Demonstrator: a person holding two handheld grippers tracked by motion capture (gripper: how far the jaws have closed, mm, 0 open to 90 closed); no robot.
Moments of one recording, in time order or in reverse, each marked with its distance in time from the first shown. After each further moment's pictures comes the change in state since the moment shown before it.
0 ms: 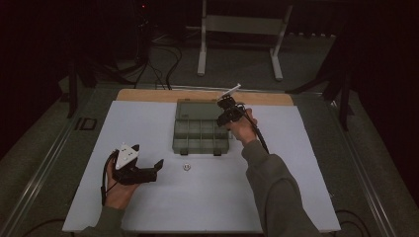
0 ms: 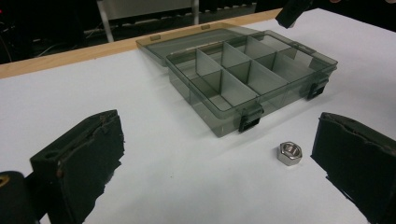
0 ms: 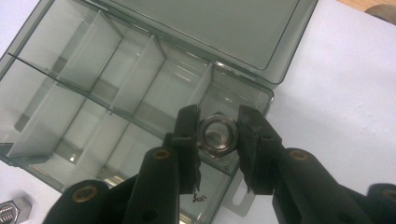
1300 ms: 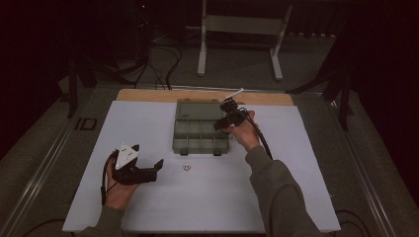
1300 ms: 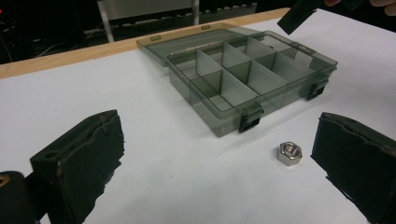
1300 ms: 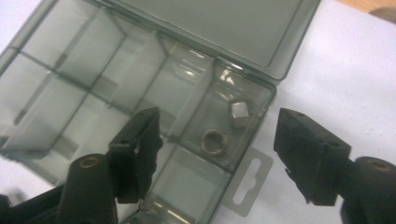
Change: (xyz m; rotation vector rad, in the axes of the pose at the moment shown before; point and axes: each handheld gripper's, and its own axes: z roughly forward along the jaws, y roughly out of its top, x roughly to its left) left arm 0.000 0.000 0.000 0.000 0.001 -0.001; right arm -0.002 -0.014 0.001 -0.059 0.018 -0.020
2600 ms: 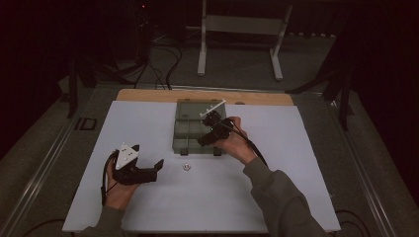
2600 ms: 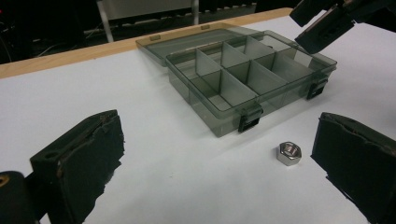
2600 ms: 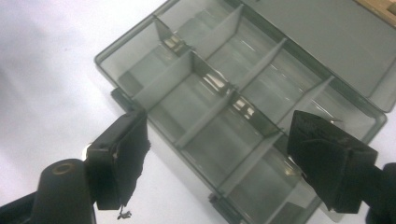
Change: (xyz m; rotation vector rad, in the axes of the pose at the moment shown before) left arm 0.000 0.000 0.000 -0.001 -0.001 0.000; right arm 0.068 -0.017 -0.018 -0.047 0.099 -0.275
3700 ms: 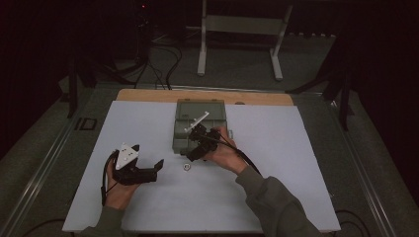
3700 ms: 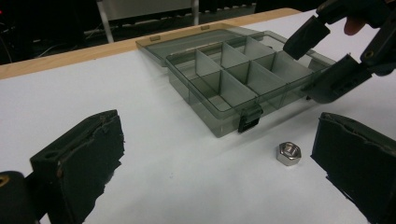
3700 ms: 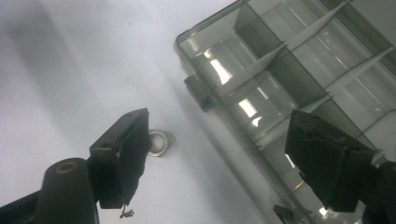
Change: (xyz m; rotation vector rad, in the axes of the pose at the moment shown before) left arm 0.000 0.000 0.000 0.000 0.001 0.002; right arm 0.047 -0.004 0.013 0.033 0.073 -0.143
